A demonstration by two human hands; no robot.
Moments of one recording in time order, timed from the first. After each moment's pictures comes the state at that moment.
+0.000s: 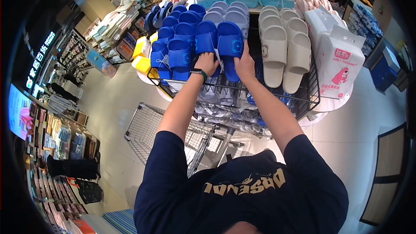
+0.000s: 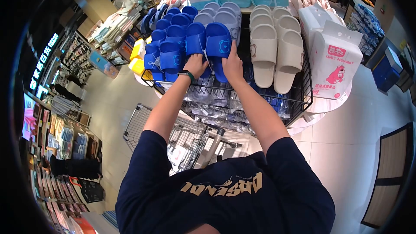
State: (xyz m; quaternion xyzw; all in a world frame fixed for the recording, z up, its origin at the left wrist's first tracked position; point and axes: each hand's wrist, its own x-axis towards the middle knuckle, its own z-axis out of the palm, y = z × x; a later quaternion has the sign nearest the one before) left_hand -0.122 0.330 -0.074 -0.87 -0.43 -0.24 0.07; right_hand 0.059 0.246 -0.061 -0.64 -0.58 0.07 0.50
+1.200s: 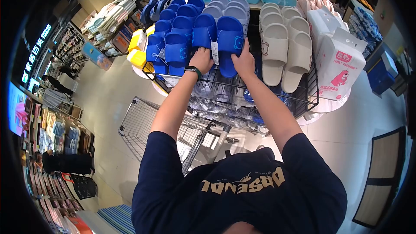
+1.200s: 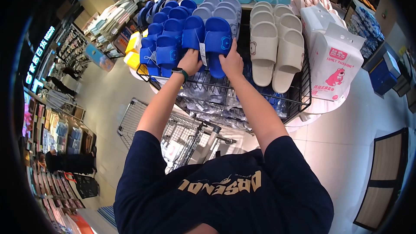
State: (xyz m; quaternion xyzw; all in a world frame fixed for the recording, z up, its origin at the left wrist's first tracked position) left_hand -0.132 0.321 -0.069 -0.88 -0.42 -0.23 0.03; right_hand 0.064 0.246 -0.059 -0.67 -0.56 0.06 0.47
